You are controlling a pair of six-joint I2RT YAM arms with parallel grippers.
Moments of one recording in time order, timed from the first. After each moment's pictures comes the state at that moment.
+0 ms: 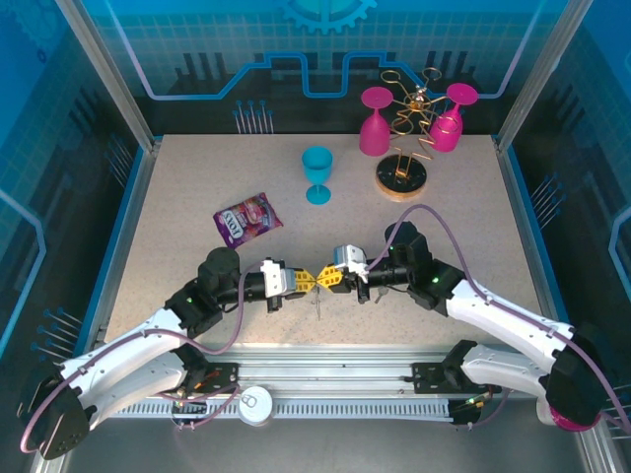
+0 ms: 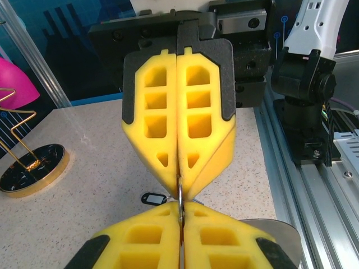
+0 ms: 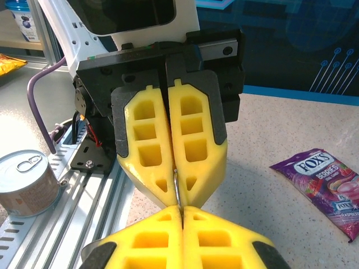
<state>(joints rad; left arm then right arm) -0.68 0.83 0.45 0.17 0.63 0.37 0.74 1.07 0.69 0.01 -0.76 -0.38</state>
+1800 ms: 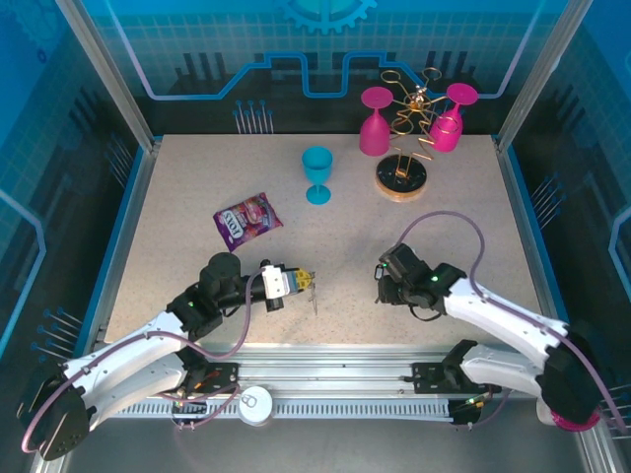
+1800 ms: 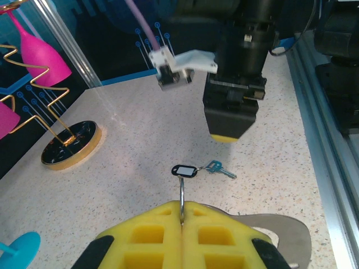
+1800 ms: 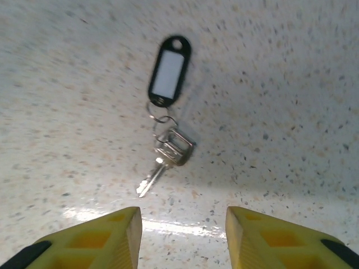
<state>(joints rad) -0.68 0.82 0.39 0.20 0.48 0.46 0.70 1.14 0.66 -0.73 0.18 0.66</state>
